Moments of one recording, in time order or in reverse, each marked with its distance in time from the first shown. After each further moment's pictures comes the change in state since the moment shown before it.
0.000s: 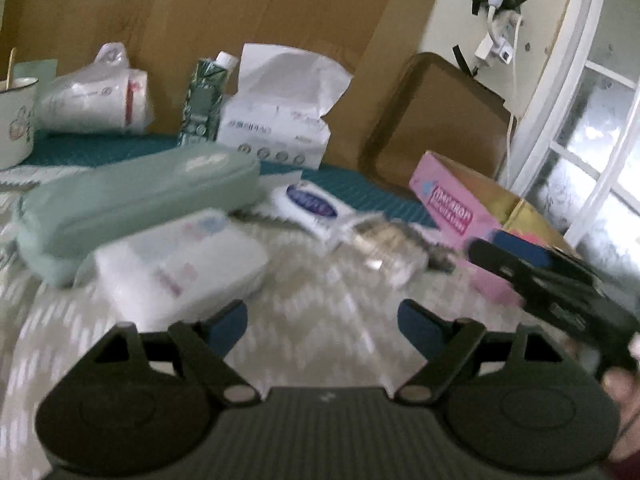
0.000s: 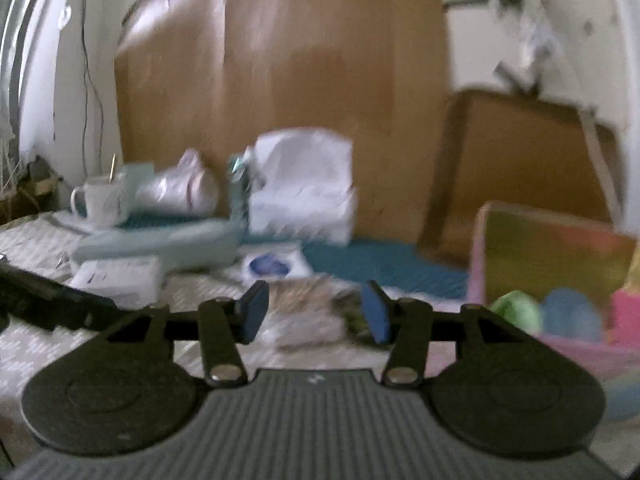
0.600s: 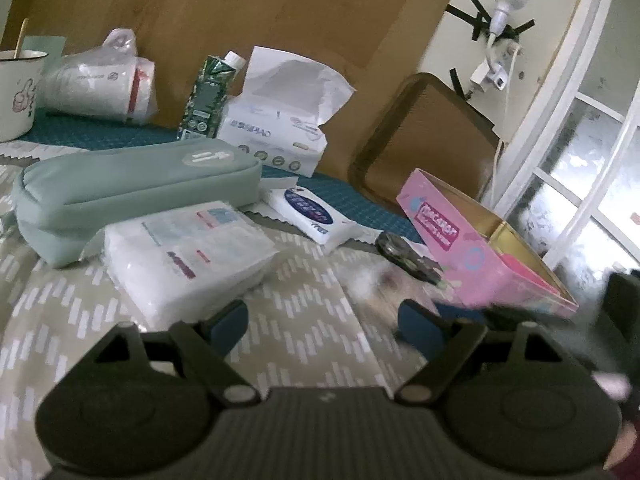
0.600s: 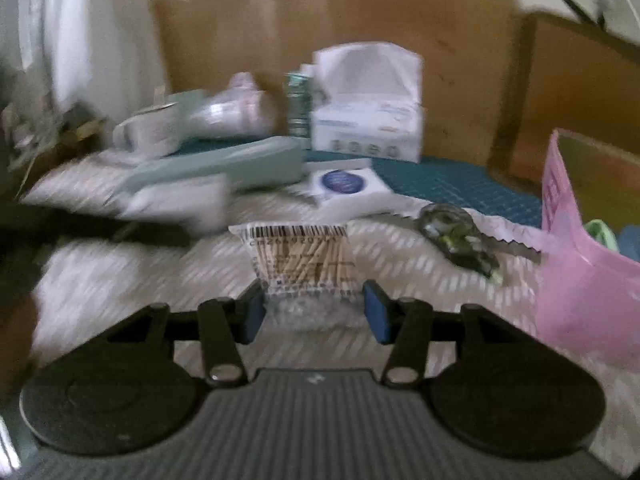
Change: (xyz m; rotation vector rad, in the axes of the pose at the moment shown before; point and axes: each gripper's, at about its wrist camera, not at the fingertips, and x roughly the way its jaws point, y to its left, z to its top) left arm -0.007 0.014 -0.001 -0.070 -0.044 -0.086; right arm -0.008 0.030 -0.020 -0.048 0.204 0.151
